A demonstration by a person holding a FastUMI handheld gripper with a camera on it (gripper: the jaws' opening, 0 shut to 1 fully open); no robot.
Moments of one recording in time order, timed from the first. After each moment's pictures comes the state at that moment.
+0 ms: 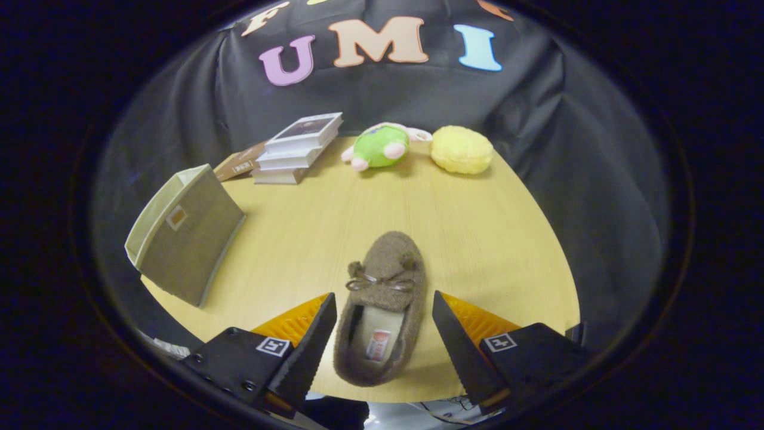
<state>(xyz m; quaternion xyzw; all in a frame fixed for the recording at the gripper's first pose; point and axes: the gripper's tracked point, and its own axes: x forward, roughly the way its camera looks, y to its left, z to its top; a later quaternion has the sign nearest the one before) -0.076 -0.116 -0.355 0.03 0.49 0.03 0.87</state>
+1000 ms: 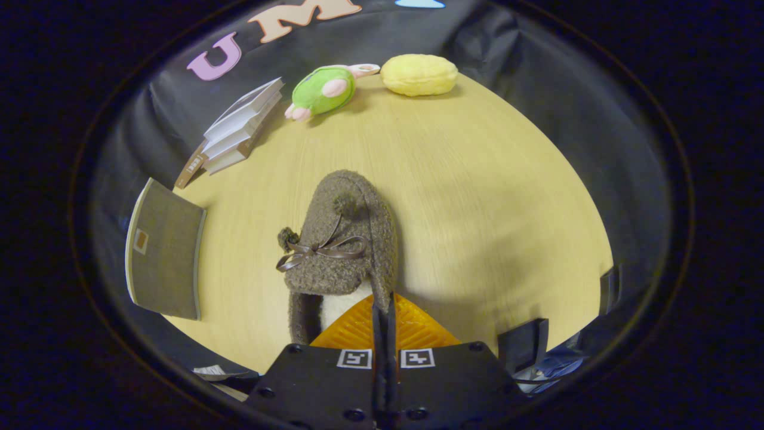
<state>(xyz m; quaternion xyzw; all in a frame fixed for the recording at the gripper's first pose) -0.101 -0.133 -0.407 0.13 0.61 -0.04 0.78</state>
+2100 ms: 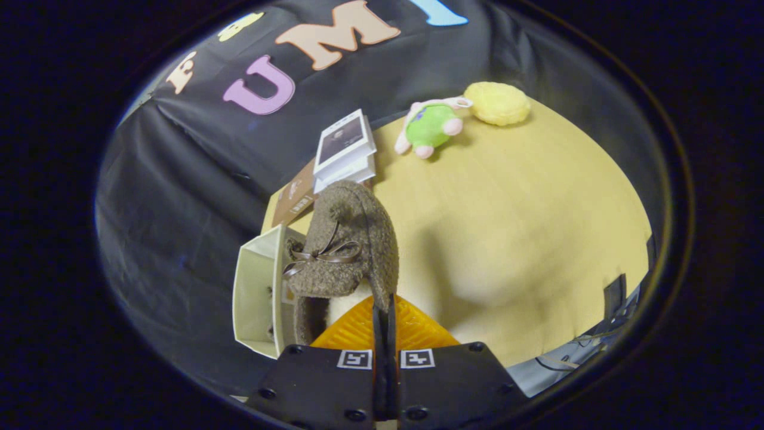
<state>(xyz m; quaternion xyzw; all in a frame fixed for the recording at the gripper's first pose) -0.041 0.072 -0.258 0.27 0.54 0.04 0.80</state>
